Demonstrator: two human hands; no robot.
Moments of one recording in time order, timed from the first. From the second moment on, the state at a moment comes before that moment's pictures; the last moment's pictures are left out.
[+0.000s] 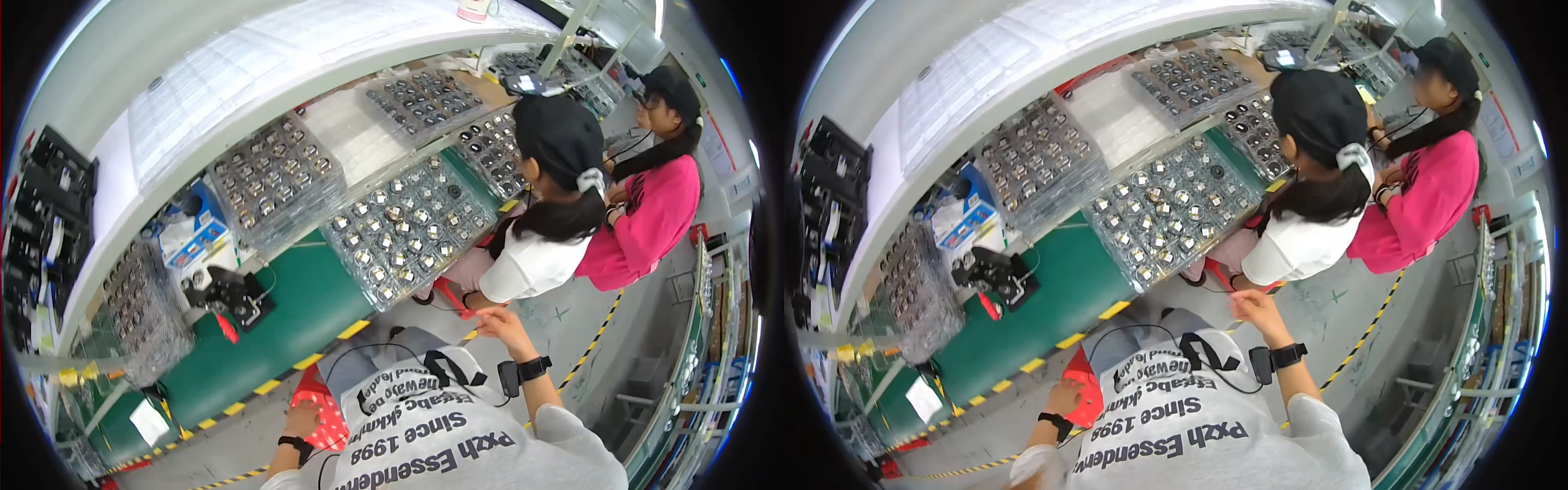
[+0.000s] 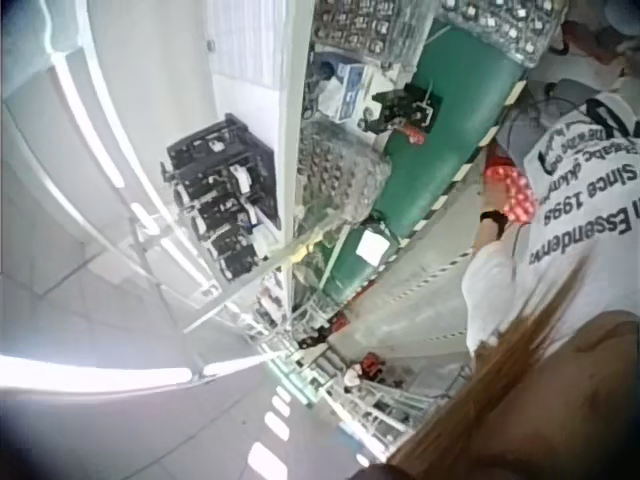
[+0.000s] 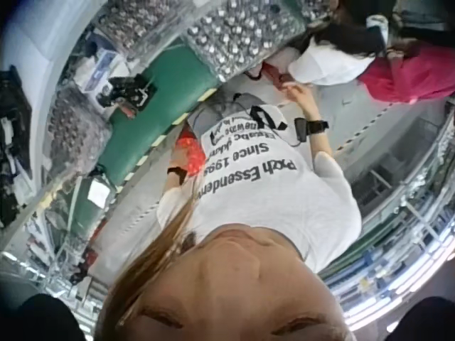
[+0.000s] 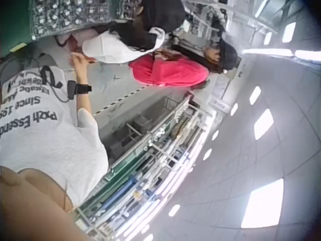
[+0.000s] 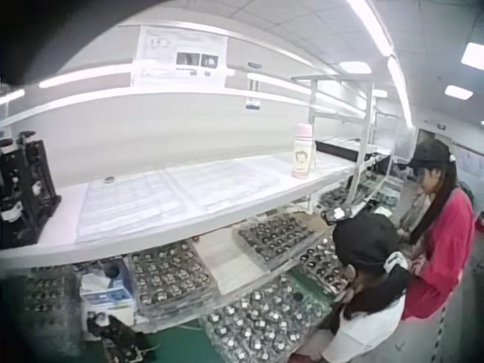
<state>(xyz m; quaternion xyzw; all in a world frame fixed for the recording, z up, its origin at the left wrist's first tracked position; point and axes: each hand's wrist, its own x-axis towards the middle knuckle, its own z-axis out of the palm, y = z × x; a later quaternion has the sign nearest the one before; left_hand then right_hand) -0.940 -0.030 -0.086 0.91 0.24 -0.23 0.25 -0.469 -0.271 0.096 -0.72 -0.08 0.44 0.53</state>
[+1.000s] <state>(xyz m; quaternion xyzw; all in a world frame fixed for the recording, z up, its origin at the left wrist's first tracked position) -0.973 0.150 -0.193 0.83 -0.49 -0.26 0.06 -0.544 -0.018 0.232 -0.54 -0.41 0.26 0.69</state>
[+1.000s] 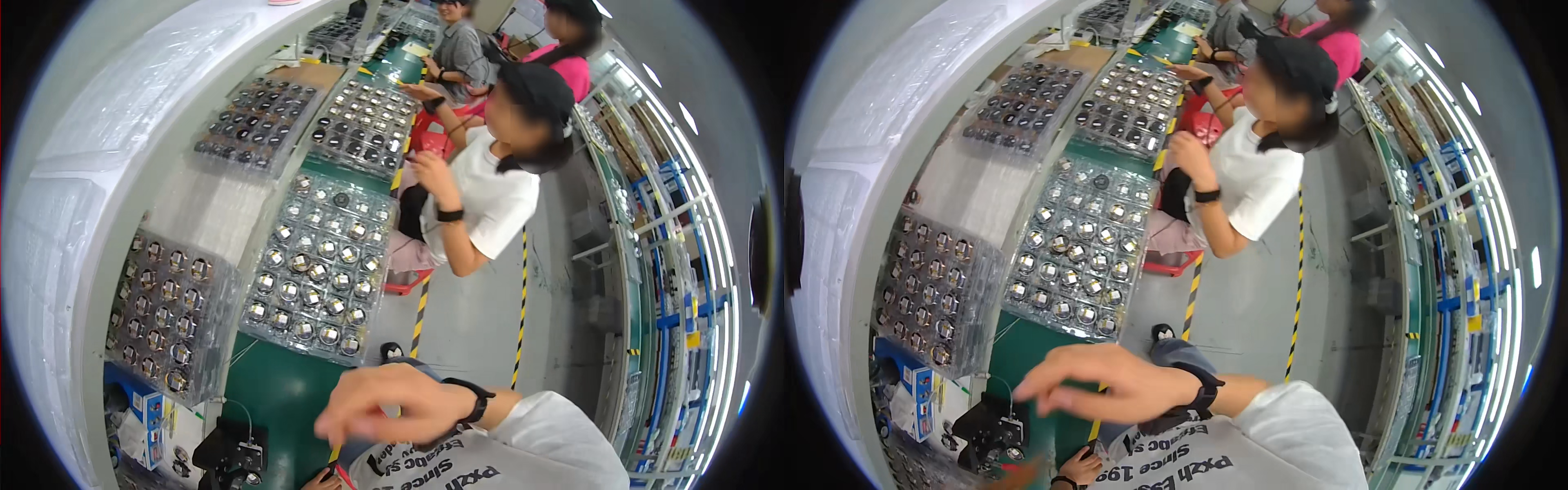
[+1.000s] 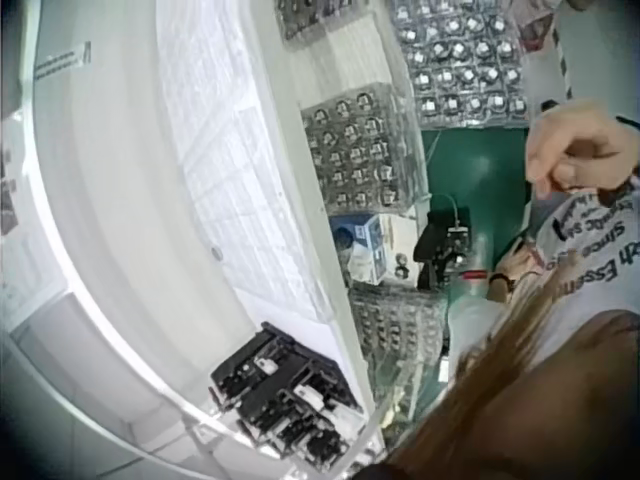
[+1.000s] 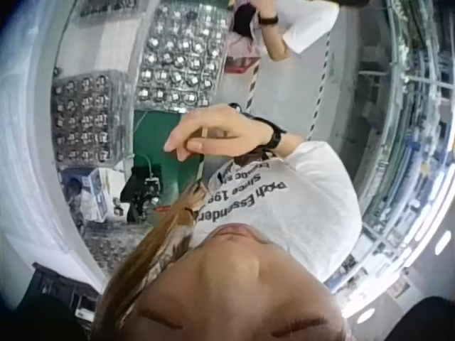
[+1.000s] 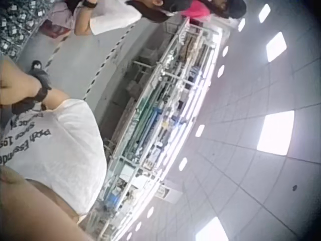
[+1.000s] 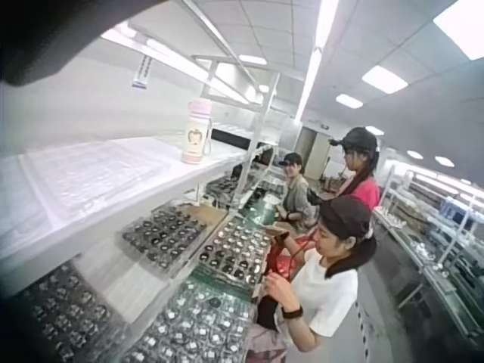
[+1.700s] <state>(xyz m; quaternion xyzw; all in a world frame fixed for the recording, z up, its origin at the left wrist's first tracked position) -0.938 0.166 -0.147 0.87 -0.48 -0.11 -0.02 -0.569 -0.023 0.220 -0.49 -0.60 0.43 0.47</state>
